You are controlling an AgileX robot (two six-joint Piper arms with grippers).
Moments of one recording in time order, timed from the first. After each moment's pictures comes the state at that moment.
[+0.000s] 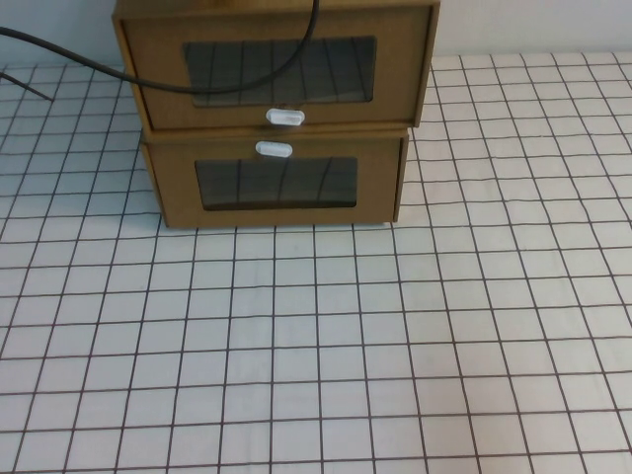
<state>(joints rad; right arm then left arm) 0.02 0.45 -0.43 0.67 0.58 -0.21 -0.23 1.99 -2.13 -0.57 0.91 0.56</state>
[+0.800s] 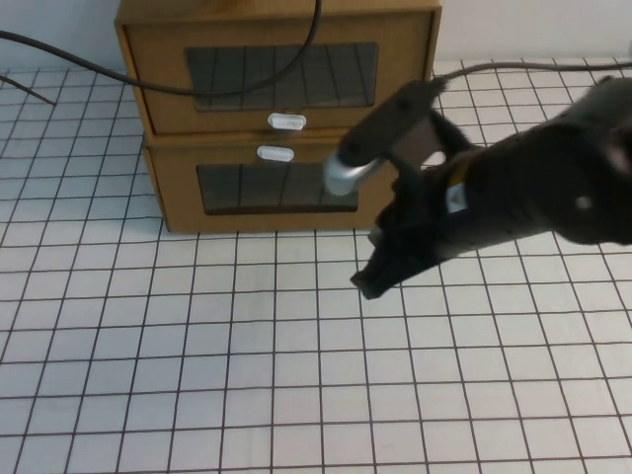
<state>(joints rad) 0.73 1.54 -1.28 -0.06 0.69 -0.07 -0.23 1.99 -2.13 -0.57 0.91 0.54</state>
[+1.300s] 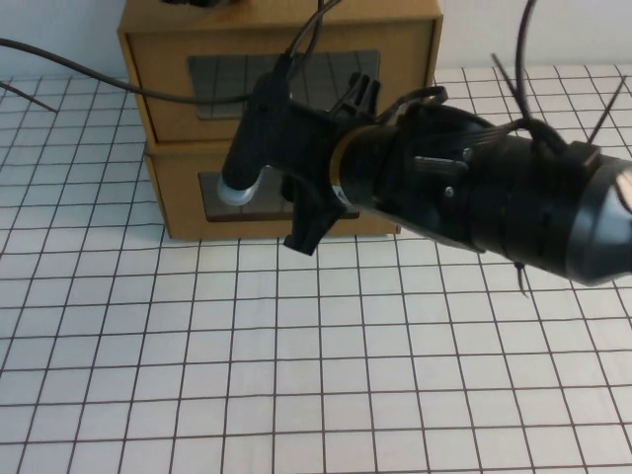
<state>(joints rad) 0.84 1.79 -1.50 -0.70 0.46 0.03 -0.23 1.99 -2.13 -0.57 0.93 0.53</state>
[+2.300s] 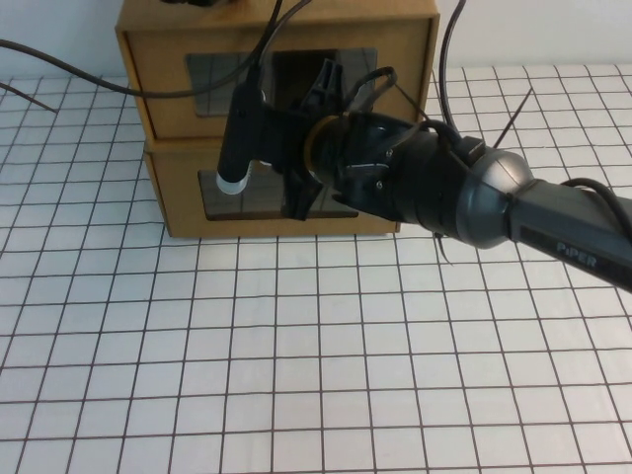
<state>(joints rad) 0.76 2.07 -1.73 -0.93 0.37 0.03 -0.23 1.99 -2.13 -0.57 0.92 0.53</state>
